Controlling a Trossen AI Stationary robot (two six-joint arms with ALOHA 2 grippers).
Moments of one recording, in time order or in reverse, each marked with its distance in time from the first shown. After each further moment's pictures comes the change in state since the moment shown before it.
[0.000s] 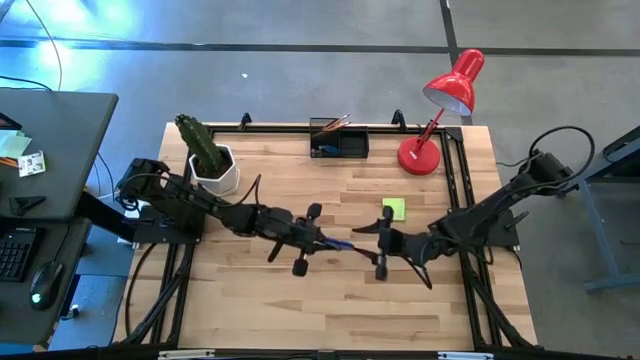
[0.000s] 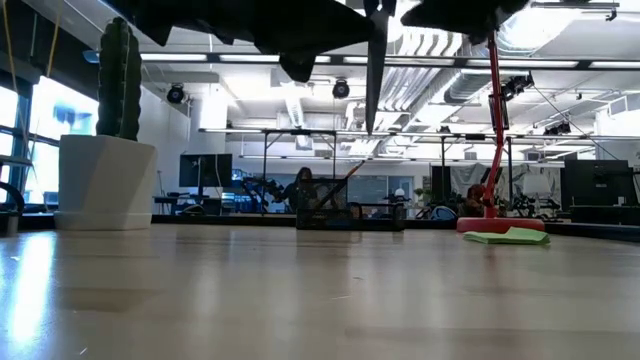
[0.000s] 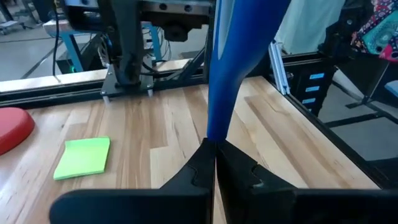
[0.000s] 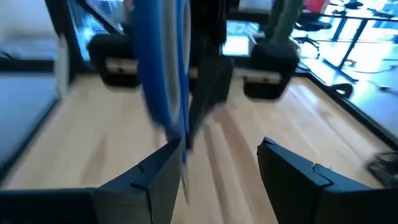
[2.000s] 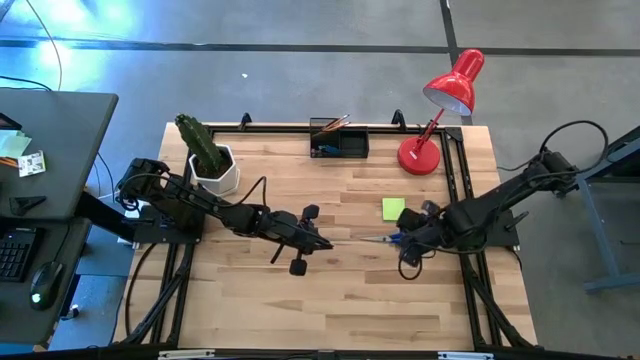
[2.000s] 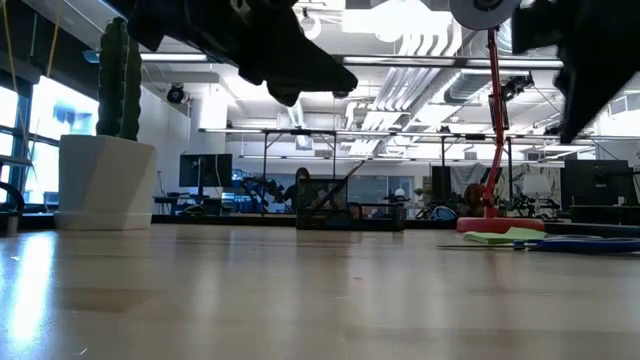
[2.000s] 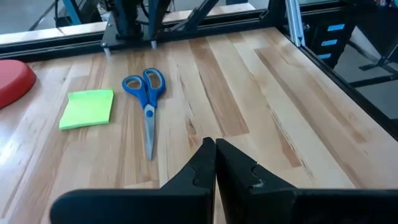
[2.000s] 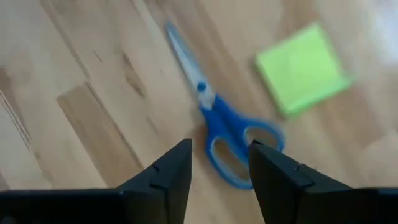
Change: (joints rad) left arm 0.000 0.002 0.002 -0.174 -0.035 -0.001; right arm -0.055 -0.085 0.177 -1.250 -0.361 0.784
